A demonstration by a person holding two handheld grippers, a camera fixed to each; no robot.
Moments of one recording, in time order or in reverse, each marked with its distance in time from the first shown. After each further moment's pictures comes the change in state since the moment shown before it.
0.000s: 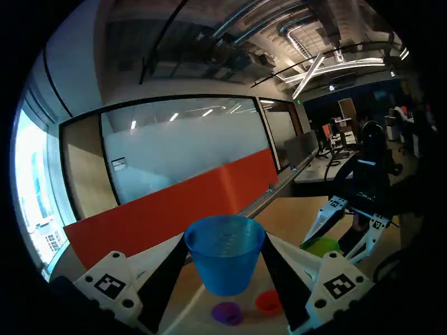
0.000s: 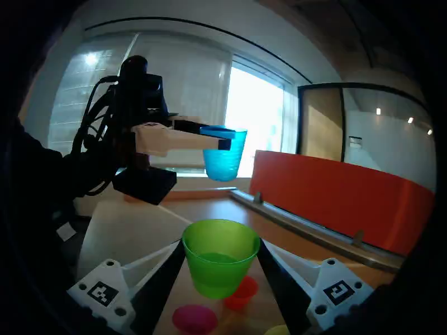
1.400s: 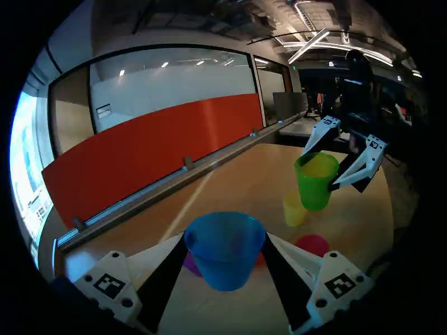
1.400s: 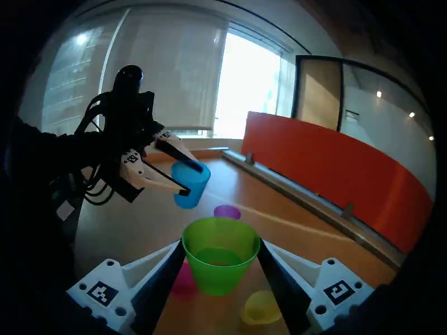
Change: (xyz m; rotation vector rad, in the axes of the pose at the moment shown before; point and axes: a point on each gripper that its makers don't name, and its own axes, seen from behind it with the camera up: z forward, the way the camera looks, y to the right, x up) left arm -0.160 0.046 -0.004 -0.116 -0.304 -0.084; right arm -0.057 0.030 -0.051 -0.024 -0.253 -0.001
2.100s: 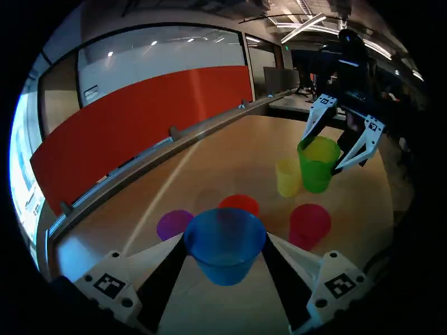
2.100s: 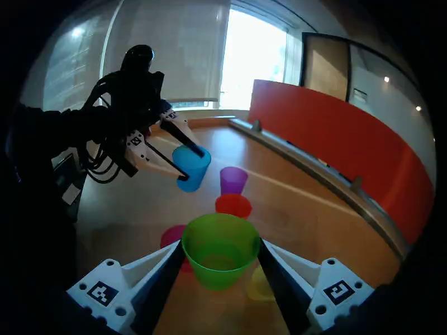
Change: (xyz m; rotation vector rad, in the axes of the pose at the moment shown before) left arm -0.062 0.017 0.016 -0.072 -0.148 0.009; right arm -0.066 -0.001 0.002 0.046 -0.170 0.011
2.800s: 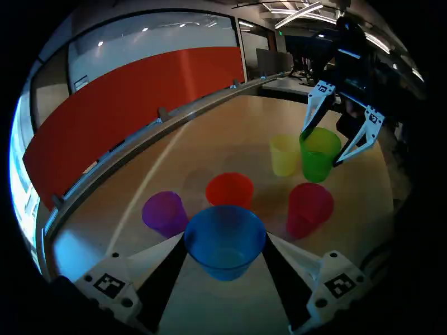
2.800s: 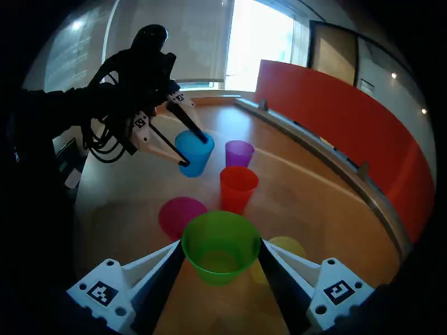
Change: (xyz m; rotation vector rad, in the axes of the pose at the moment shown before) left arm -0.029 0.012 0.017 -0.053 -0.108 0.020; right arm -0.042 -0.001 0.007 0.028 -0.114 -0.021
